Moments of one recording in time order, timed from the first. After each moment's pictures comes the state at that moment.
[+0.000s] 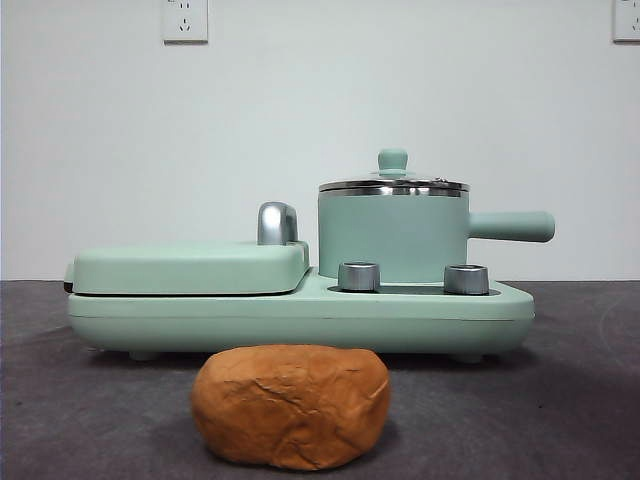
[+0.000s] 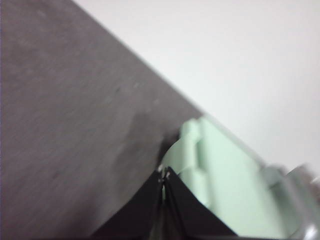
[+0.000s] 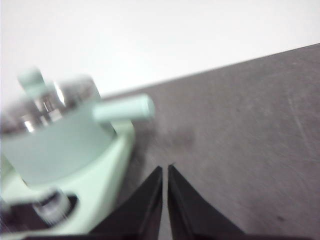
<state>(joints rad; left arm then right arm) -0.06 0.00 0.03 -0.09 -0.03 -0.71 -0.01 0.00 0.02 -0.03 -0.15 0.35</state>
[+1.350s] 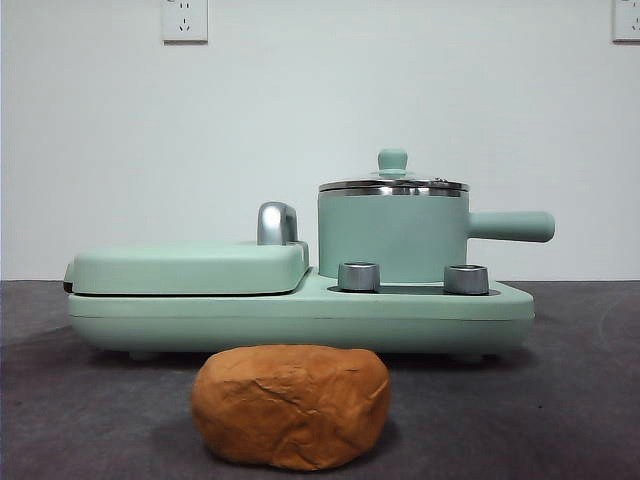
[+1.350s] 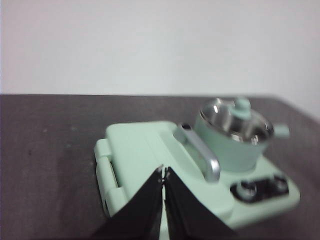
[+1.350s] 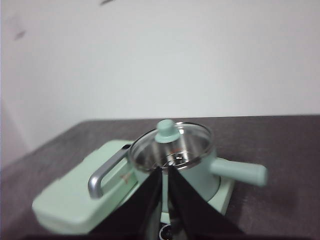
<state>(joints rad) -0.06 0.29 0.61 -0.44 0.37 -0.10 -0.01 0.25 0.46 -0.19 -0.54 0.25</state>
